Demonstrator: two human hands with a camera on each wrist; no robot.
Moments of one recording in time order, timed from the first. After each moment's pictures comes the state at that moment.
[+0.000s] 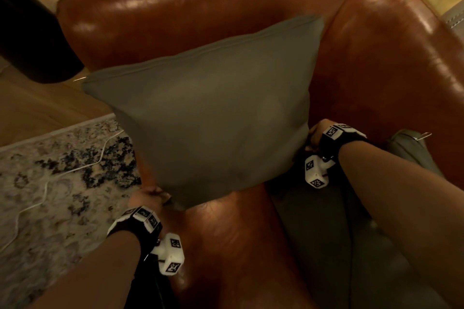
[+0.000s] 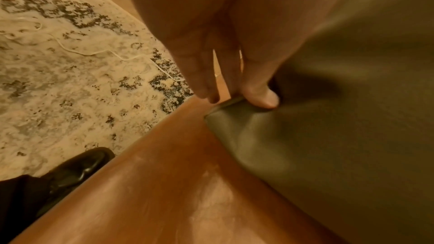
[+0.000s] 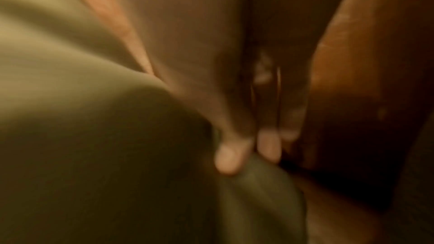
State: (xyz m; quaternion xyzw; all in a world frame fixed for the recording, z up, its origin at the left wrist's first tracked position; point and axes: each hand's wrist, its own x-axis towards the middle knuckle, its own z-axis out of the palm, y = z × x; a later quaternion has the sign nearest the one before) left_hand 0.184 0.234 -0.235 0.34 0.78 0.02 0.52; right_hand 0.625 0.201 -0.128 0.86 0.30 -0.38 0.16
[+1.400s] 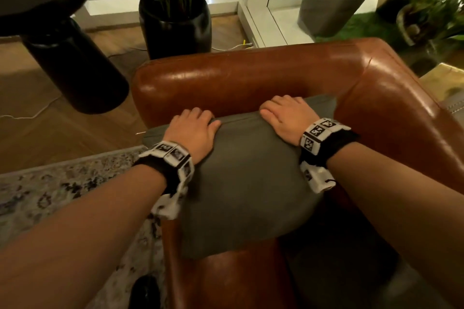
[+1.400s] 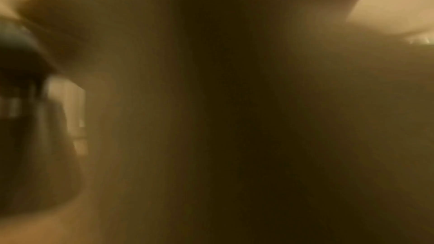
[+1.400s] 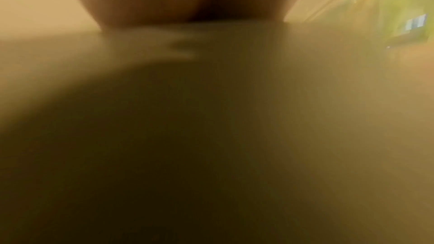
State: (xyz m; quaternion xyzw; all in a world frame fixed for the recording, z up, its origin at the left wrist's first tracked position) left_hand 0.281 0.386 -0.025 0.86 0.49 -0.01 0.11; right_hand 0.532 0.348 -0.011 0.66 0.75 -0.05 0.04
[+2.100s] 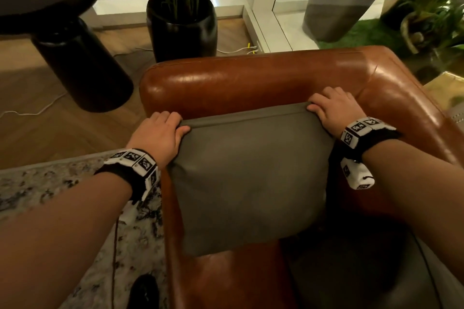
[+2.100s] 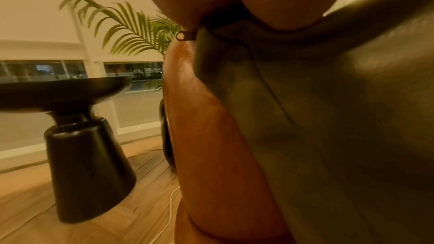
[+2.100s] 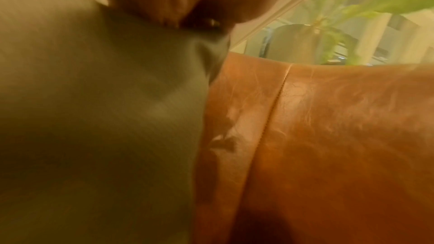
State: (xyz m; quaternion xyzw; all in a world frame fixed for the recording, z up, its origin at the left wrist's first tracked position) left_hand 0.206 0.403 -0.042 0.86 0.51 0.05 0.05; right_hand 0.614 0.340 -0.002 0.72 0.69 0.01 0.00
